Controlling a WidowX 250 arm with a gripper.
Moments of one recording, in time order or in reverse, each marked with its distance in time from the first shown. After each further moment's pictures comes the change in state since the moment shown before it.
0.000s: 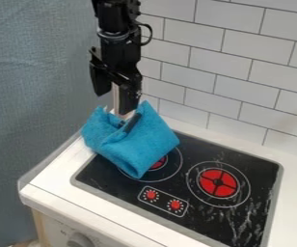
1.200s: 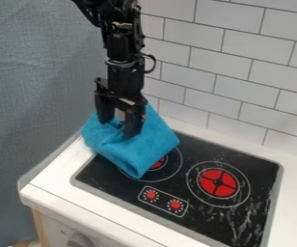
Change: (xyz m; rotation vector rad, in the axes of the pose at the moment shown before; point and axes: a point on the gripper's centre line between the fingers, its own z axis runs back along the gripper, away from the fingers) arm -0.002 -0.016 -0.045 -0.107 0.138 0.047
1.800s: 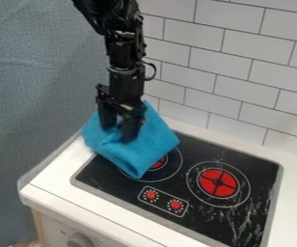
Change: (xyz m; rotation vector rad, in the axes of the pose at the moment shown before) arm 0.001 0.002 -0.016 -0.006 0.045 0.001
